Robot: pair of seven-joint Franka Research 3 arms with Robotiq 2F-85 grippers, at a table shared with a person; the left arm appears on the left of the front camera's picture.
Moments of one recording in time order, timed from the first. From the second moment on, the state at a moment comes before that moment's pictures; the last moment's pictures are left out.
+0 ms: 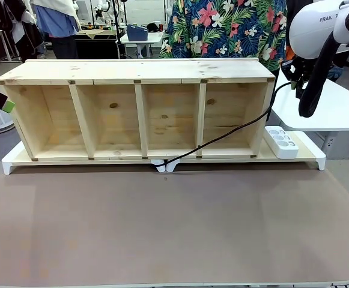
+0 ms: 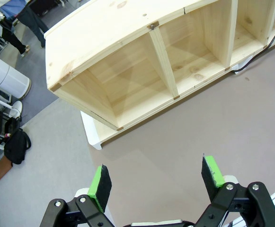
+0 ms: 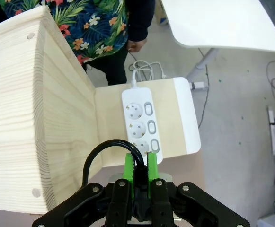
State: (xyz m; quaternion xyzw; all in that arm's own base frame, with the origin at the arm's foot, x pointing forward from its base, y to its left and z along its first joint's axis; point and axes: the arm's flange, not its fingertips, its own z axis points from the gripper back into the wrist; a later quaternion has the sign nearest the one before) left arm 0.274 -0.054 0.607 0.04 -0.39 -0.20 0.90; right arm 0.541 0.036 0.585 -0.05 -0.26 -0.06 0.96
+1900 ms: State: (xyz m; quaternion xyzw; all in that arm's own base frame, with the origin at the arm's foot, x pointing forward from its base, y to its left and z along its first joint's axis) left arm 0.274 -0.054 0.607 0.04 -0.39 -0.20 0.90; right arm 0.541 0.037 0.585 -0.05 -0.26 -0.06 0.96
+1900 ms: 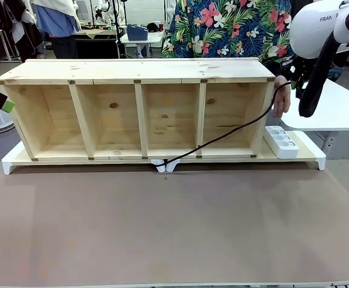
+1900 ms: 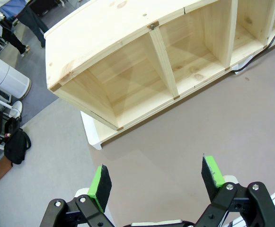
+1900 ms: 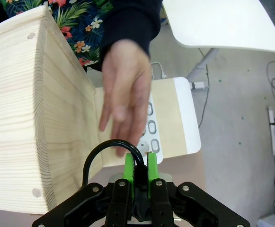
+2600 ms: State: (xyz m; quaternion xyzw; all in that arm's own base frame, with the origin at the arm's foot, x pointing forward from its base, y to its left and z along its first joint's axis) left arm 0.274 -0.054 0.607 0.04 -0.39 -0.20 0.90; right arm 0.540 0.037 0.585 -0.05 -0.26 -0.06 0.96
